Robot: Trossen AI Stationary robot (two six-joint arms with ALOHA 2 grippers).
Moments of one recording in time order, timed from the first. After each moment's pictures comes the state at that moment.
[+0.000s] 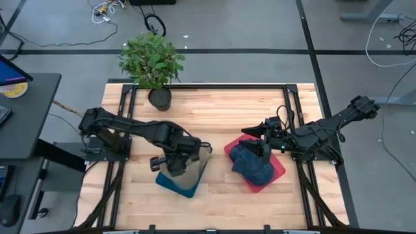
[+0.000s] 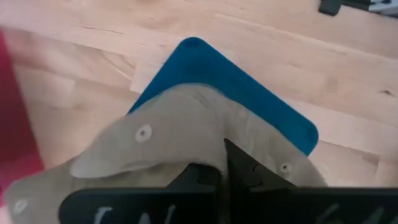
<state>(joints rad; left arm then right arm) -0.22 1.69 1.58 -1.21 0.32 1.07 0.49 1.04 0.99 -0.07 0.66 0.65</state>
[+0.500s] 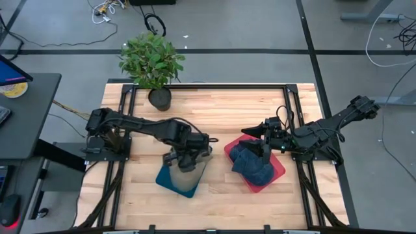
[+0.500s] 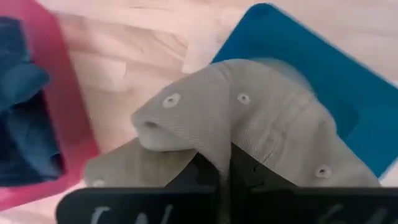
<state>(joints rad) -0.16 1.77 1.58 -1.06 0.24 1.17 0.49 1.04 0.99 -0.08 0.66 0.65</state>
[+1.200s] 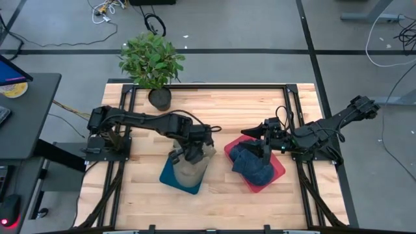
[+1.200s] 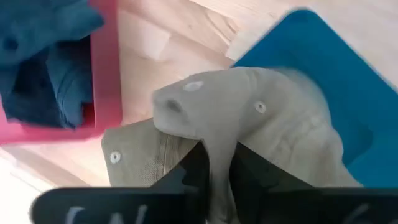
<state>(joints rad) -0.09 1.77 1.58 -0.99 0.21 0.99 0.49 1.04 0.99 -0.08 0.64 0.65</state>
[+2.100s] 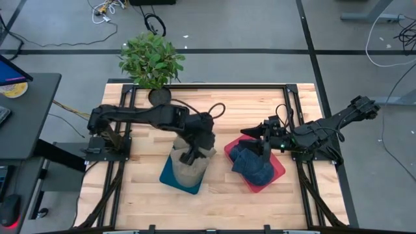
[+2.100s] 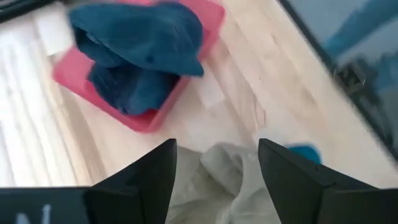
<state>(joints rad) -0.08 1.77 1.82 -1.00 0.19 0.34 0.48 1.04 0.99 -0.07 0.63 0.73</state>
